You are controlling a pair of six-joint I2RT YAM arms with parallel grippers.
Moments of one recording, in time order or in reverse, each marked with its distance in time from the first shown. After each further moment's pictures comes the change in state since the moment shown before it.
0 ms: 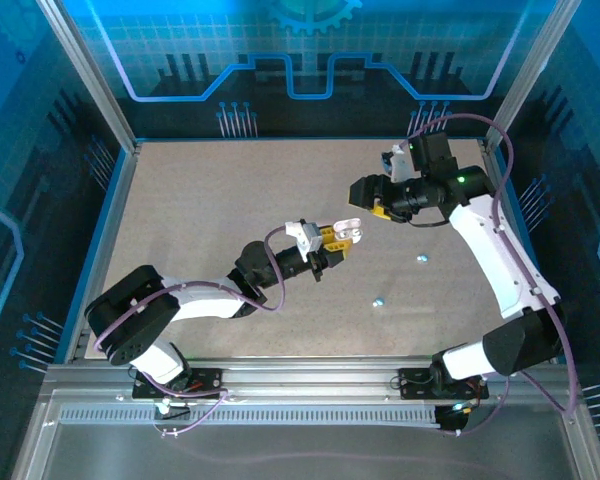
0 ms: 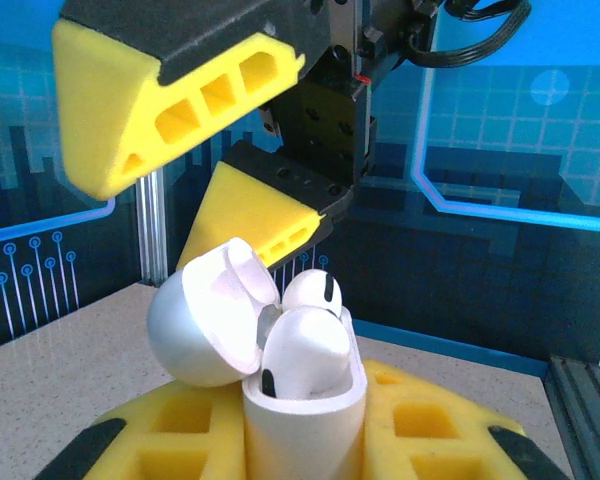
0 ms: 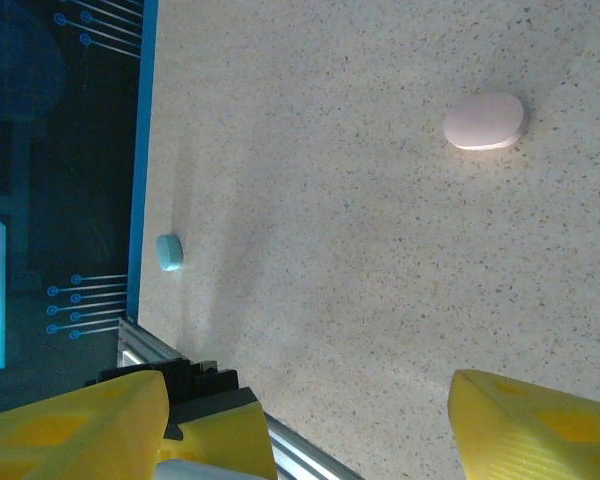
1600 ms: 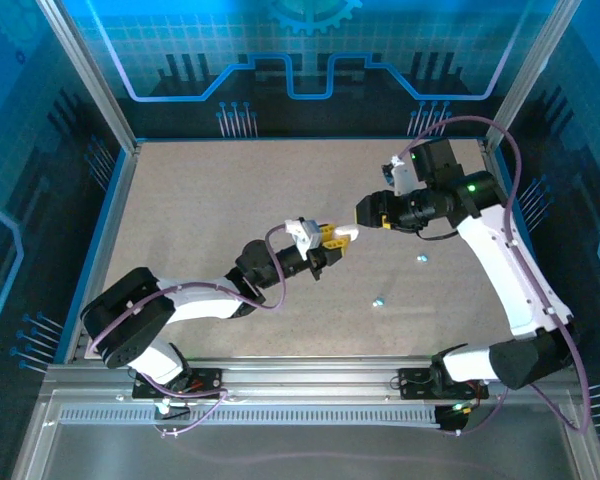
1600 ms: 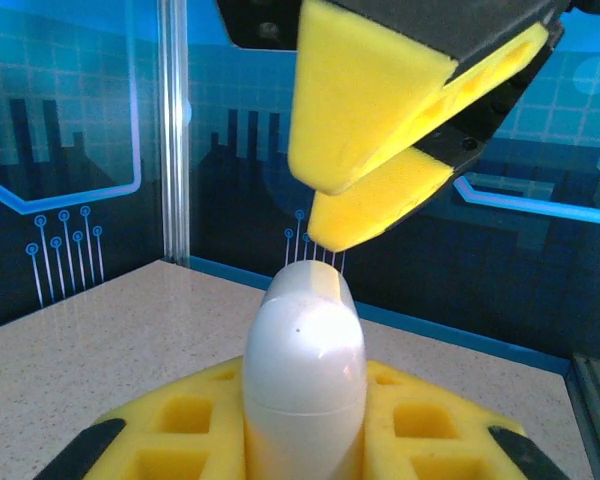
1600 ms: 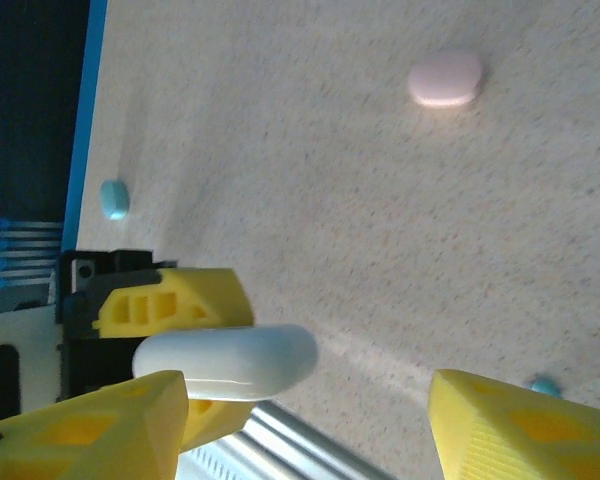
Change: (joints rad) left arm 0.006 -0.031 -0.001 -0.076 -0.062 -0.012; right arm 0.044 -0.096 0.010 -0.155 0.124 -0.122
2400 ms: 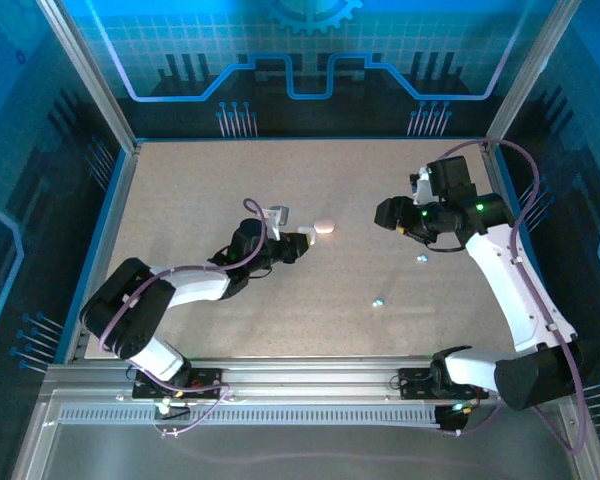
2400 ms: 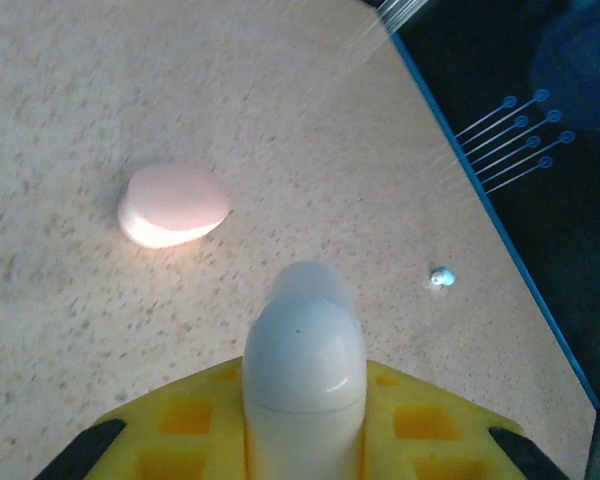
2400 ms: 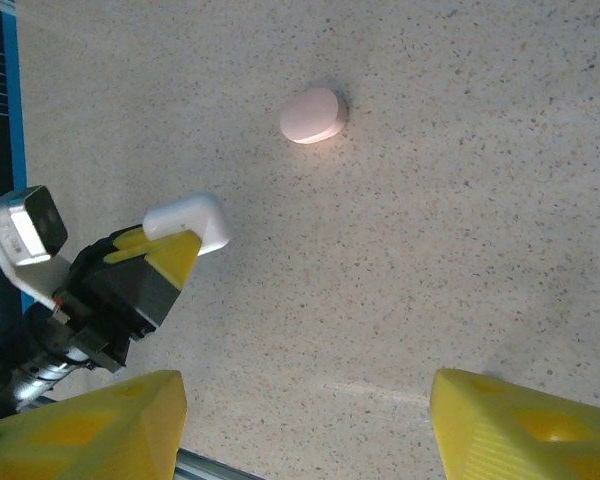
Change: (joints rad) left arm 0.259 0.053 0.018 -0.539 0.039 -0.569; right arm -0.111 -0.095 -0.227 0.135 0.094 0.153
